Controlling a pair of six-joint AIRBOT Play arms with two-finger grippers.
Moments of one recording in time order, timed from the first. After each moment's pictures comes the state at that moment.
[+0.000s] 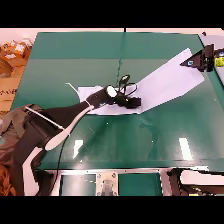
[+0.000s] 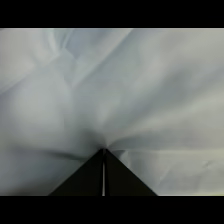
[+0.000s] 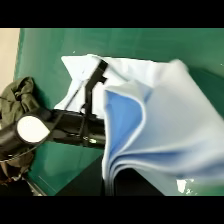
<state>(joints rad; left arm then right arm) -0.72 -2.01 1.60 0.57 -0.62 -1.36 -0.38 -1.45 1.68 -0.64 1.67 1.29</state>
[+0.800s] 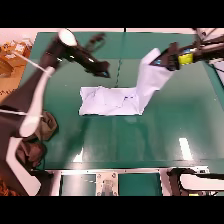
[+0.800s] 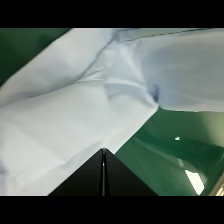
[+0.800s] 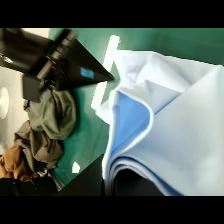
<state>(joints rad) -0.29 -1.86 2.08 0.95 -1.46 -1.38 -0.02 -1.45 1.61 -0.63 1.45 1.41</state>
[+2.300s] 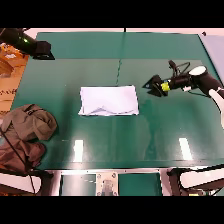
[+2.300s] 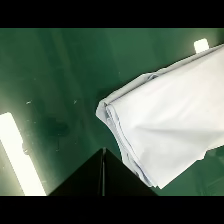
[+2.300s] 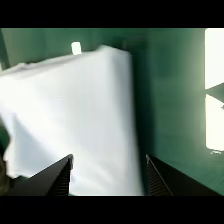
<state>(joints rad) 0.04 -1.61 2.01 1.17 -1.53 -1.31 -0.15 -1.61 1.23 -0.72 1.14 1.37</state>
